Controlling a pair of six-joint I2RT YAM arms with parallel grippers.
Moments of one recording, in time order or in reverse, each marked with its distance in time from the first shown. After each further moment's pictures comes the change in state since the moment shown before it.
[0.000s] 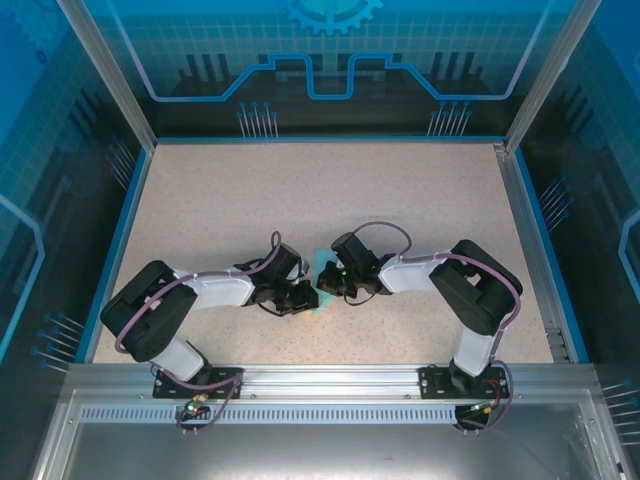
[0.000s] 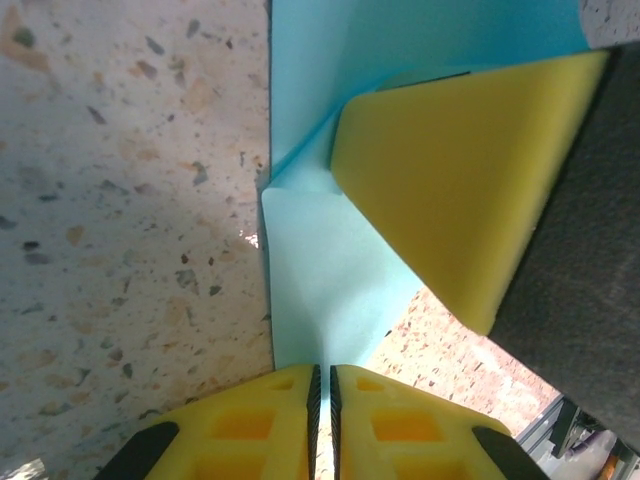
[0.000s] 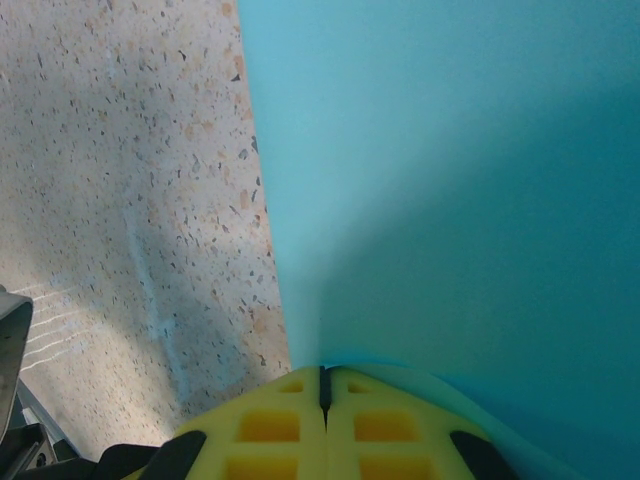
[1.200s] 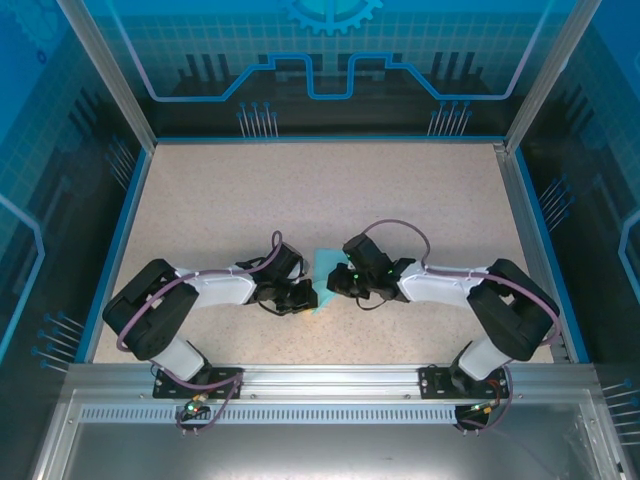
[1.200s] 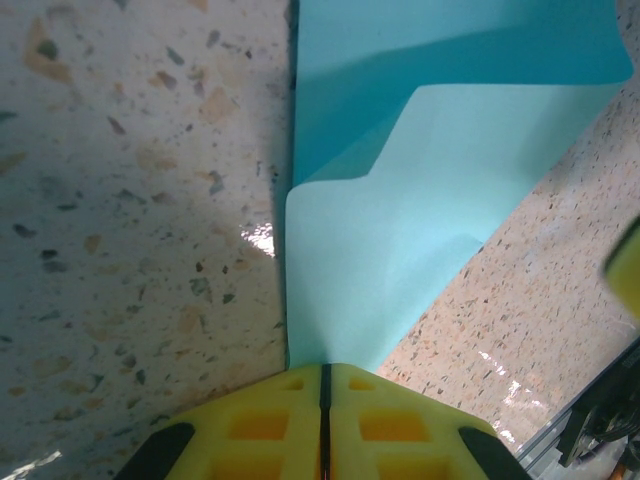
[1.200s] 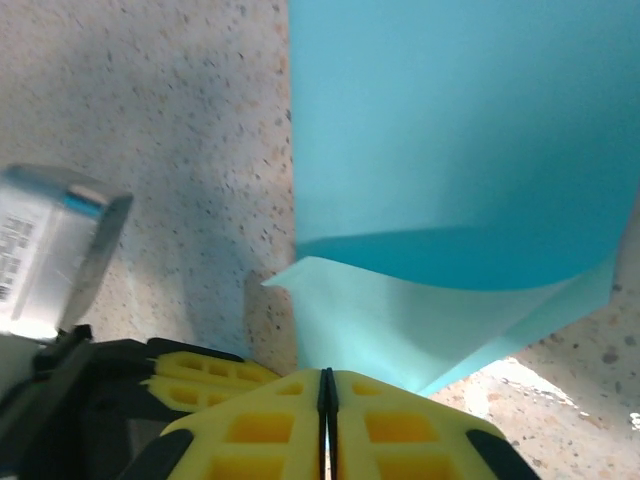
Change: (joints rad) left arm -0.001 0.013 0.021 -0.035 -0.018 0.001; right arm 0.013 -0.219 -0.087 -0.113 0.075 -0.071
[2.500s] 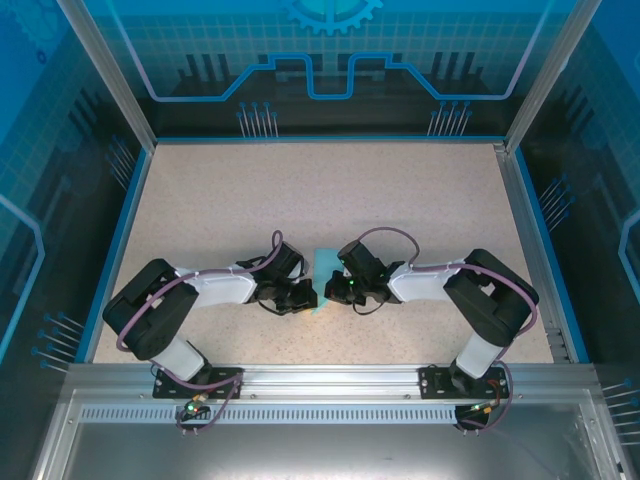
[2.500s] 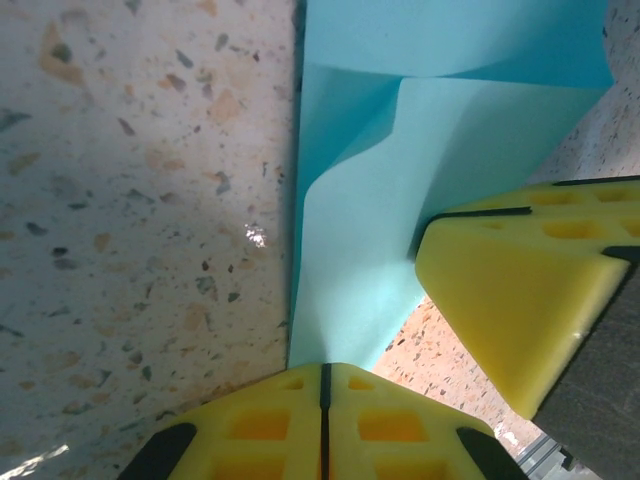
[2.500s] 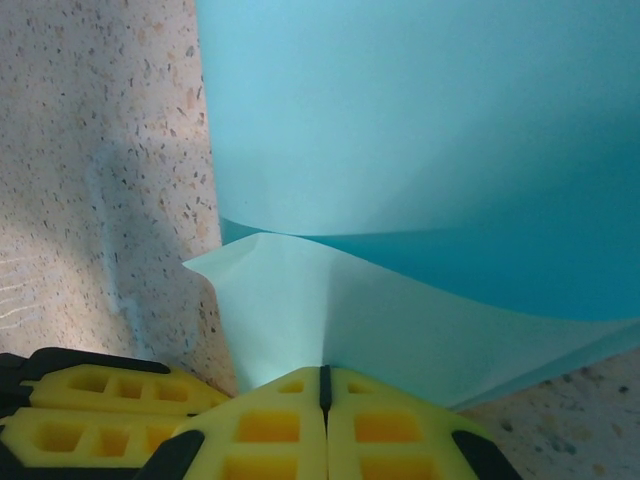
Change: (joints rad) left arm 0.000 0.000 0.014 -0.026 -0.013 0.000; right arm 0.008 0.119 -0.011 0.077 -0.050 0.007
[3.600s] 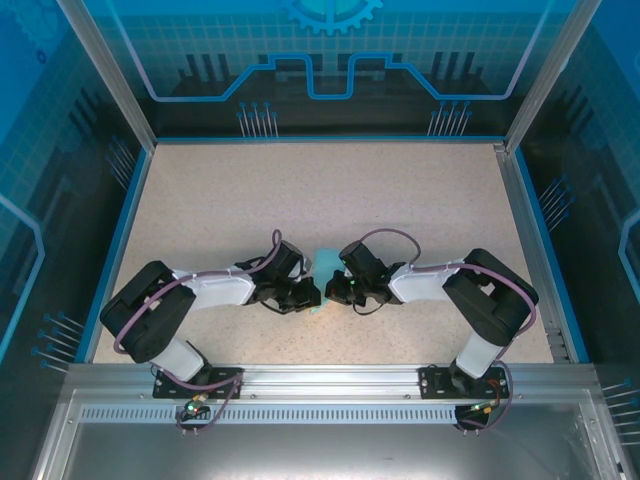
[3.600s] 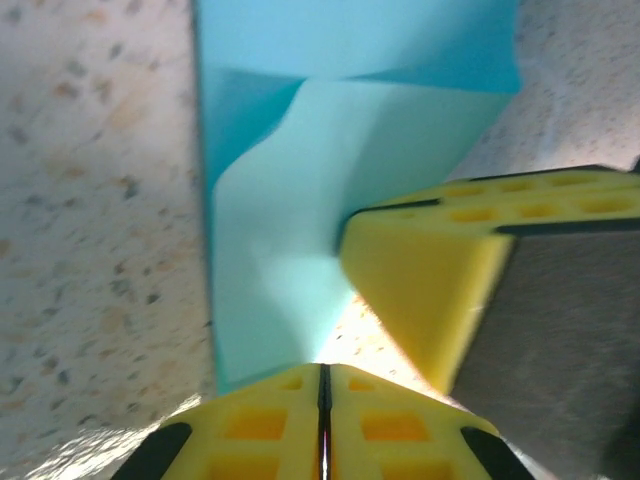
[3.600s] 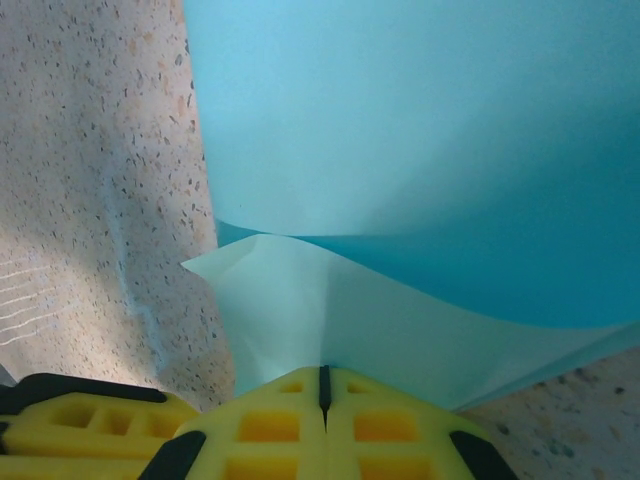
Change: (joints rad) left arm -0.007 -0.019 -0.023 0.066 0.044 -0.036; right arm -0.008 0.003 -0.015 0.031 -0.011 0.044
